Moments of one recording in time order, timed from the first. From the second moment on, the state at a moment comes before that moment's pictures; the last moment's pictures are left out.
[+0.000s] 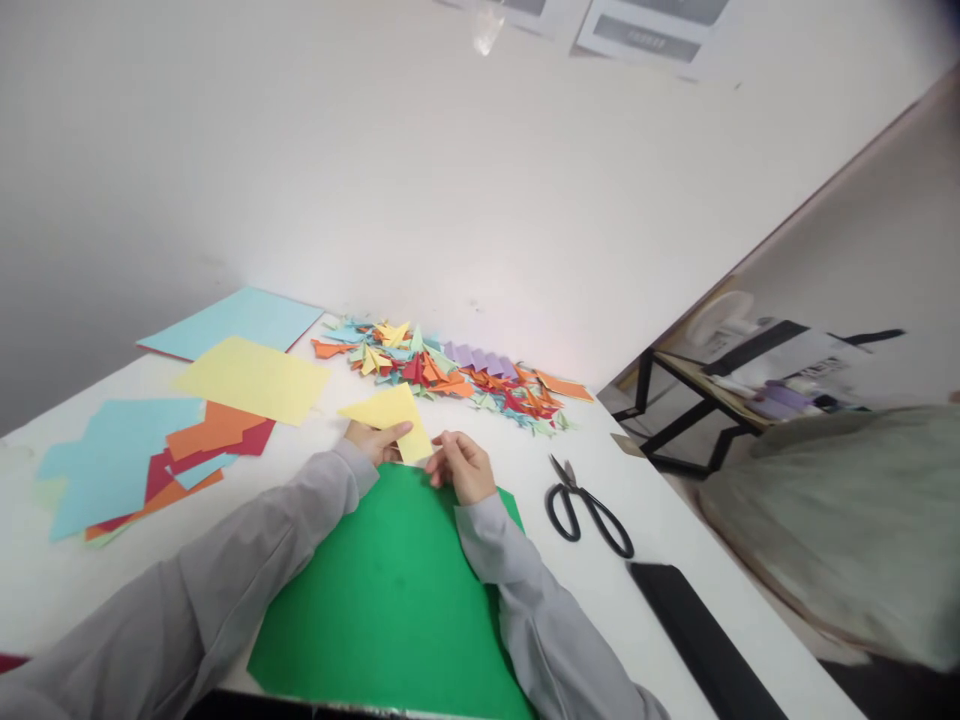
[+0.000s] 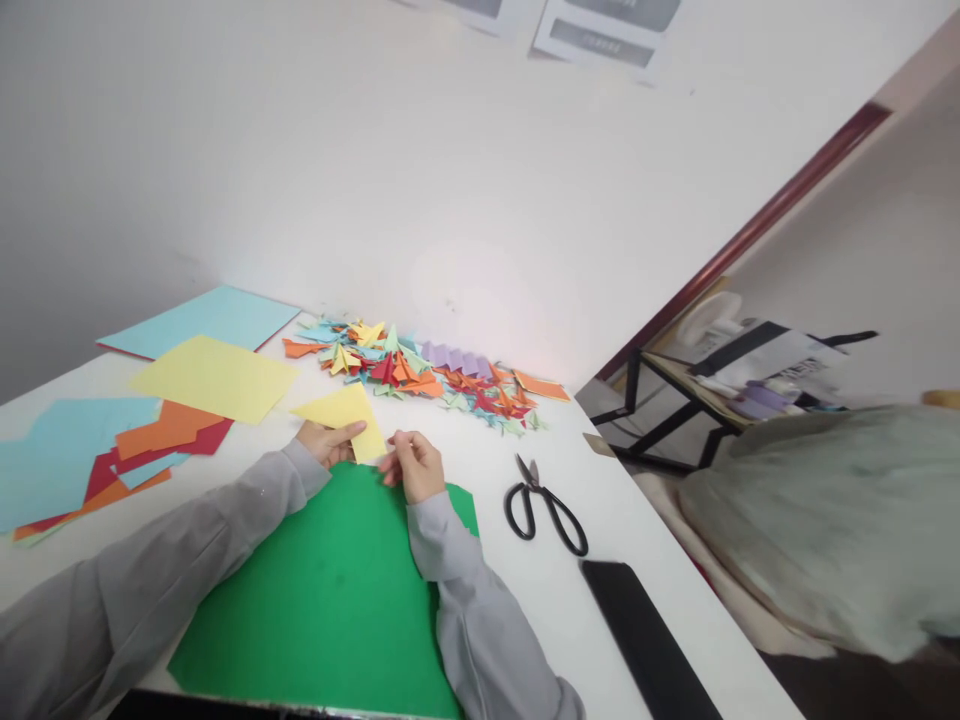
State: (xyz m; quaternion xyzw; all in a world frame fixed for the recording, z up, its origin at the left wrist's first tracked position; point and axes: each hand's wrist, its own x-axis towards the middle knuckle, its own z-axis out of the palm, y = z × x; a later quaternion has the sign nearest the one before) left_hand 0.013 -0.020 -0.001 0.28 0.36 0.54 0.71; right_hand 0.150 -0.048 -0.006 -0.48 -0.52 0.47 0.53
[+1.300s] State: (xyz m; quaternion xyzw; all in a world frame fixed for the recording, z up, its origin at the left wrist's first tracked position) left_hand 0.010 -0.027 -0.001 0.33 0.37 0.43 0.75; right_hand 0.202 -0.049 -0.011 -0.66 -0.46 0.16 0.58
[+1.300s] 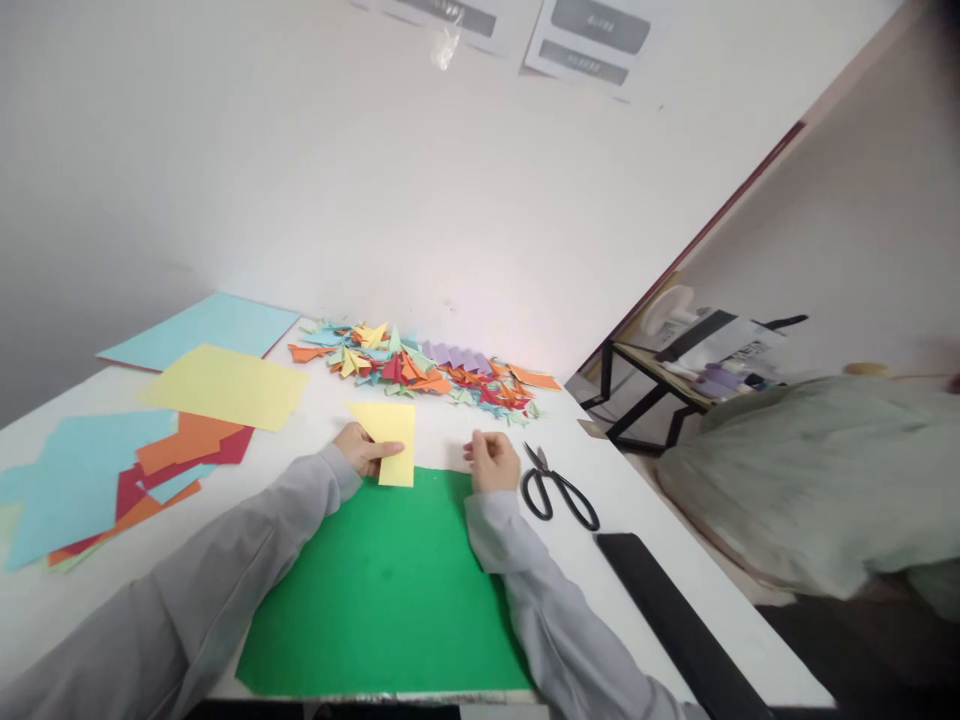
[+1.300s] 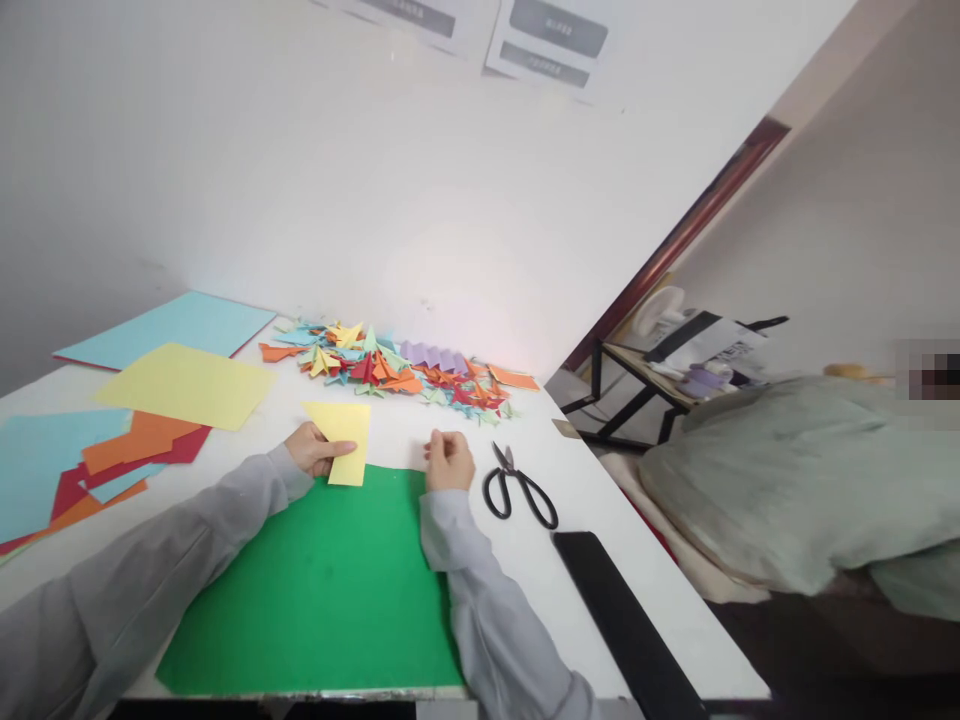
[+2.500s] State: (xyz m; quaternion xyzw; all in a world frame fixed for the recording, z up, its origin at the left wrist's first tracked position) left_hand -0.004 -0.005 0.009 0.17 0.38 0.57 0.71; right_hand 0.170 -0.063 0.007 -0.14 -0.27 0.87 0.39
